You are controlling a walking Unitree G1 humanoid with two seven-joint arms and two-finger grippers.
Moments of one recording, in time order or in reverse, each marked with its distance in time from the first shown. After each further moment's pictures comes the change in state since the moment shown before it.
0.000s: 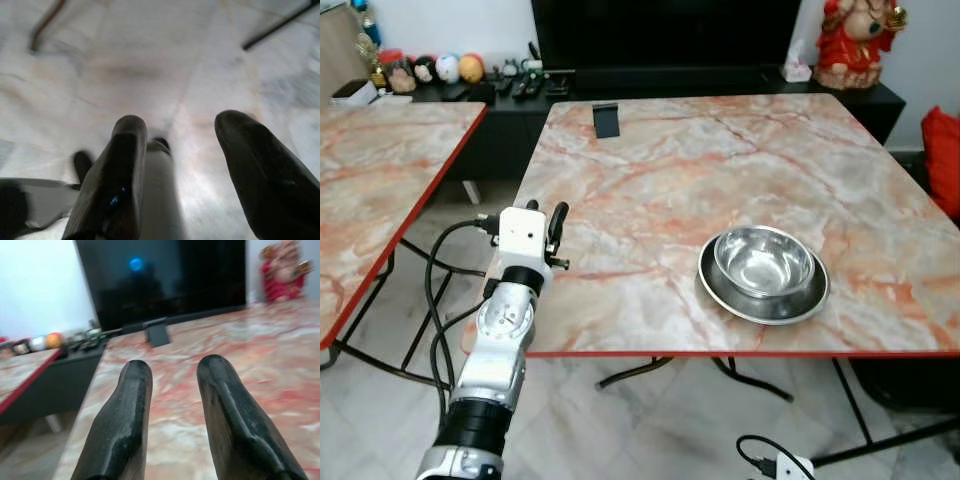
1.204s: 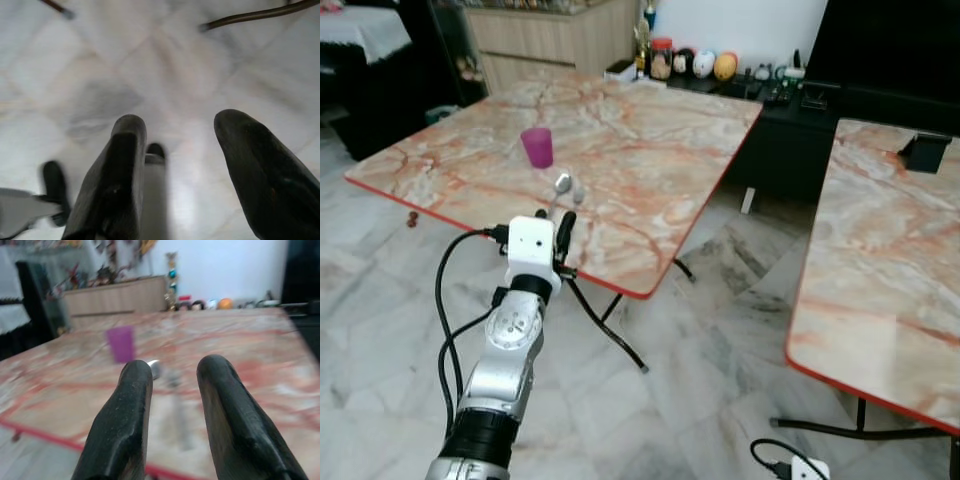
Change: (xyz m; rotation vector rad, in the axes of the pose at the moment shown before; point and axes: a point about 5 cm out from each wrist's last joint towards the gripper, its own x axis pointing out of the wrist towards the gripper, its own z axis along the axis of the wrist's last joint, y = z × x) left arm -0.007 0.017 -0.003 0.030 0.031 0.053; right arm 0.002 0.003 0.007 -0.017 -0.018 0.029
